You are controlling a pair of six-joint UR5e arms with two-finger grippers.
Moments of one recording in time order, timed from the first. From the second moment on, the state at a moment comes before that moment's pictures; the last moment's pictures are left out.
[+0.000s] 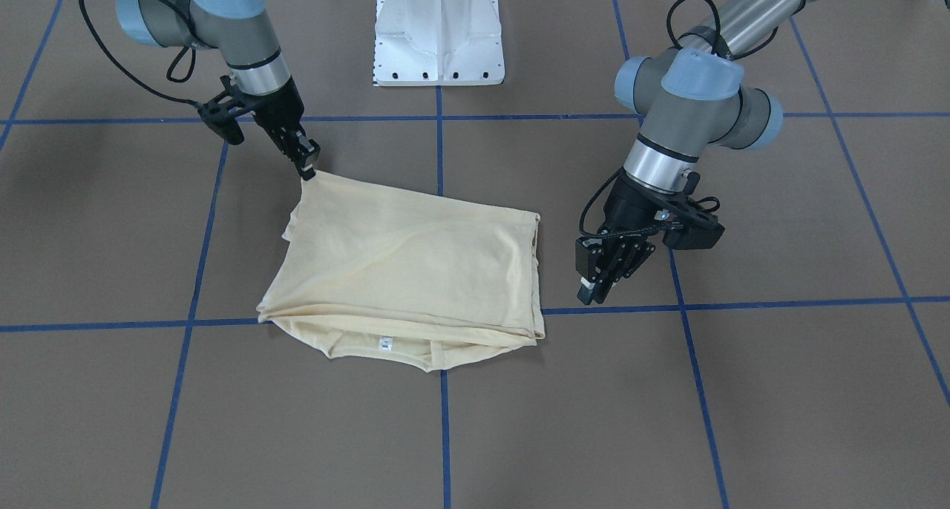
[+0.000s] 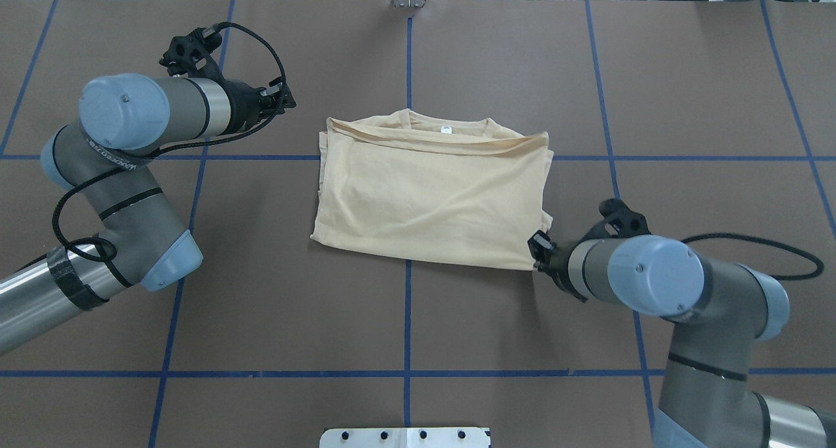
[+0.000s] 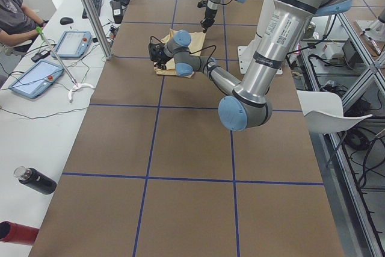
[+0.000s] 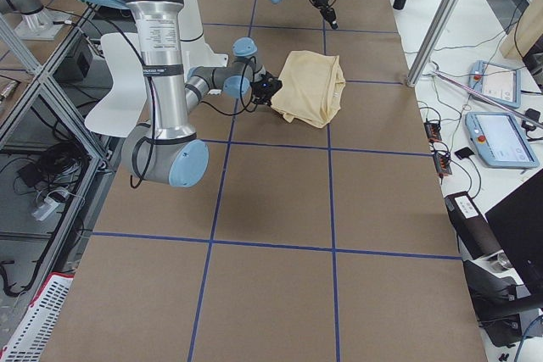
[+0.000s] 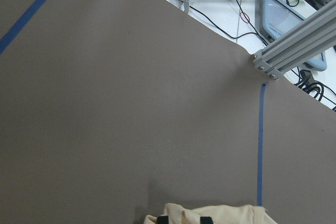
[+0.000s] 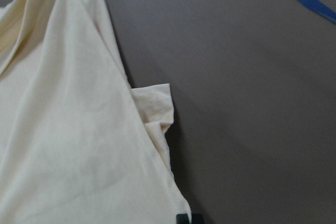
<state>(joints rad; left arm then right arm) -0.73 -2.05 -1.58 -2.34 -1.65 -1.57 0.30 -1.46 2.04 -1.24 1.59 2.12</state>
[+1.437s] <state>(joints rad) -0.43 -1.96 -1.85 -2.18 -1.59 -1.79 0.39 -1.50 2.23 -1.24 1.71 2.06</state>
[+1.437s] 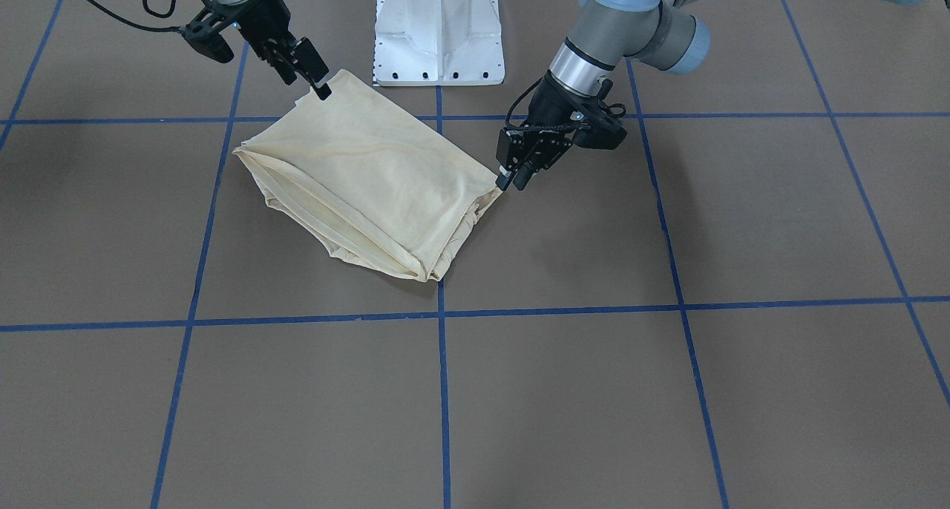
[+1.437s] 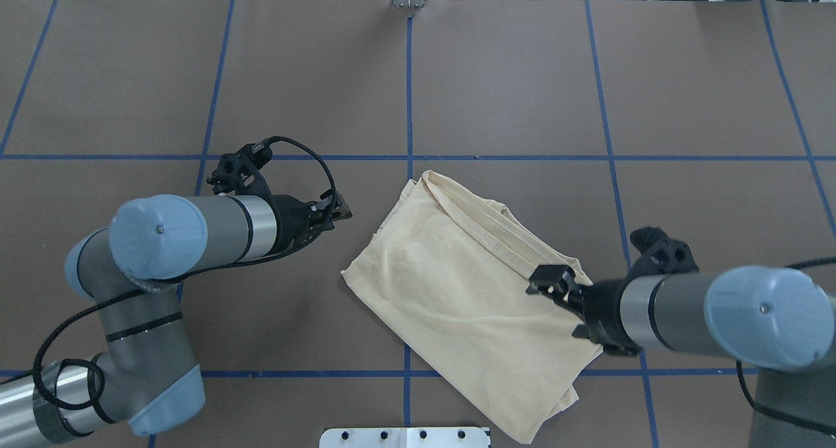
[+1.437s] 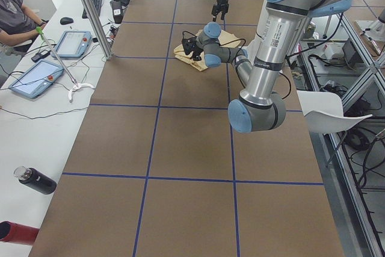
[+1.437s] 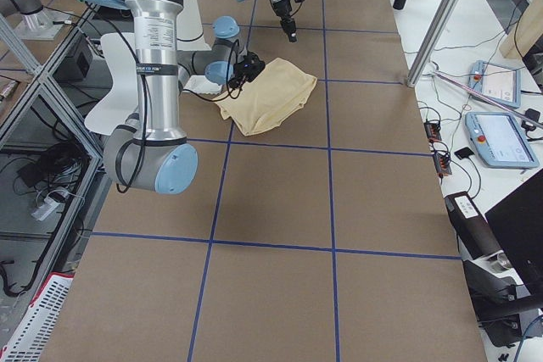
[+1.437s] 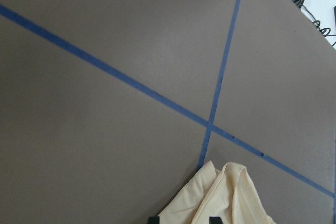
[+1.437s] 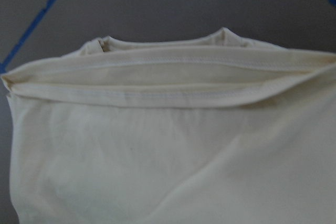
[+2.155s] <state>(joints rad) -0.34 -1.93 -1.82 -2.16 -1.52 -1.83 0.61 -1.35 2.03 -1.24 1.81 1.92</state>
